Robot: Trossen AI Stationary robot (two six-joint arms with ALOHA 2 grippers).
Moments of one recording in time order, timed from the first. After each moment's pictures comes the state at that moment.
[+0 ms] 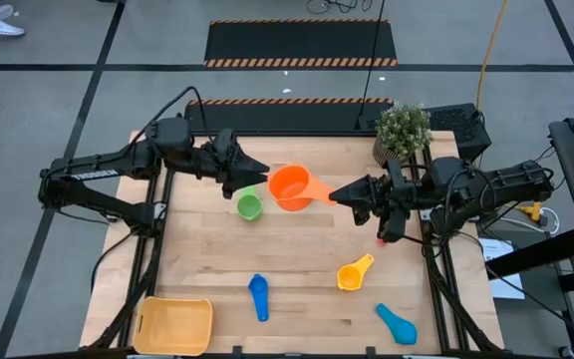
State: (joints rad) left arm 0.12 1.18 1.30 -0.15 0.30 -1.68; right arm 0.22 1.14 1.25 0.10 0.10 -1.53
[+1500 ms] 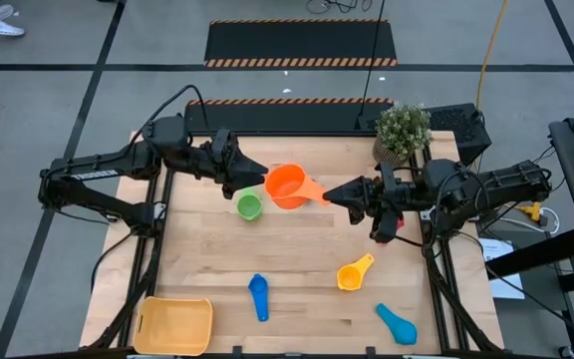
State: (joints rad) left arm 0.12 1.18 1.30 -0.10 0.34 -1.66; right arm 0.22 1.16 1.25 0.11 0.13 -1.56
